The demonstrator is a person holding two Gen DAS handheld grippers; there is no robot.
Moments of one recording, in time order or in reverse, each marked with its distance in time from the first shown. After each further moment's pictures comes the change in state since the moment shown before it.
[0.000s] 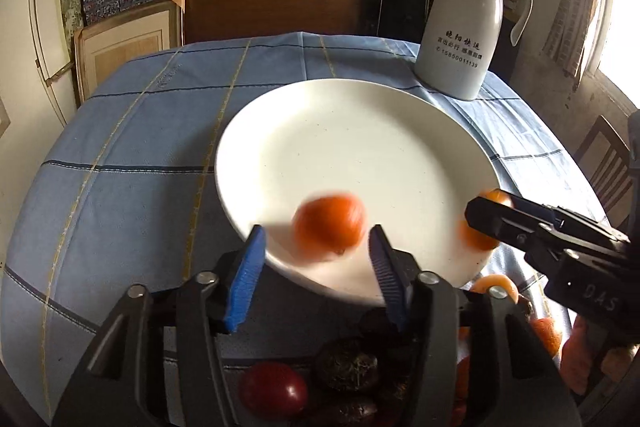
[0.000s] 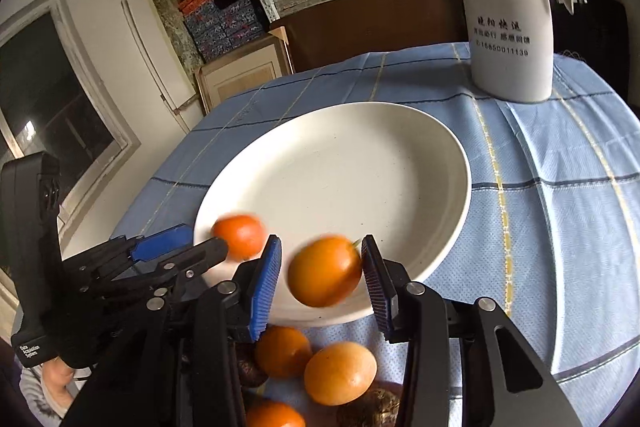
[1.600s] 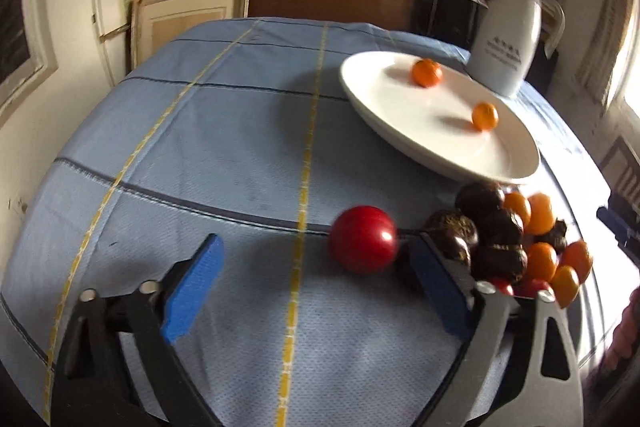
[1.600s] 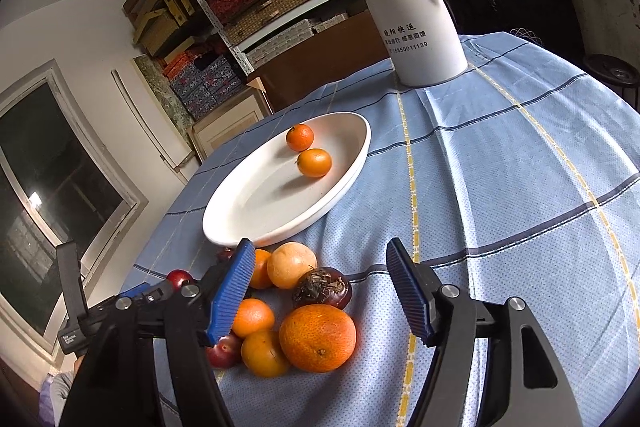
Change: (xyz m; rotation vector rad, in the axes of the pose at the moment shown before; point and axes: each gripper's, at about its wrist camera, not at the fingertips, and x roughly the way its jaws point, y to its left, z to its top) left arm -0.054 0.060 -0.086 -0.120 -0.004 0.104; right arm -0.094 -0.042 -0.082 0.180 -0.176 0.009
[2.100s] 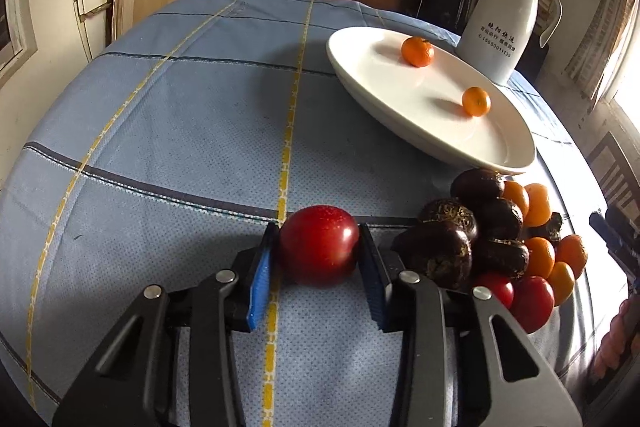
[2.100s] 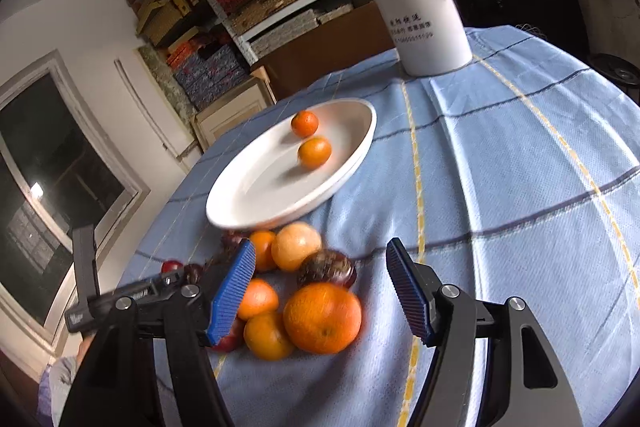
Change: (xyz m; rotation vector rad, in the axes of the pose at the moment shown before) left arm 0.020 0.004 0.002 -0.038 0.074 -0.080; right arm -0.001 0.005 -0.012 -0.022 0.054 0.012
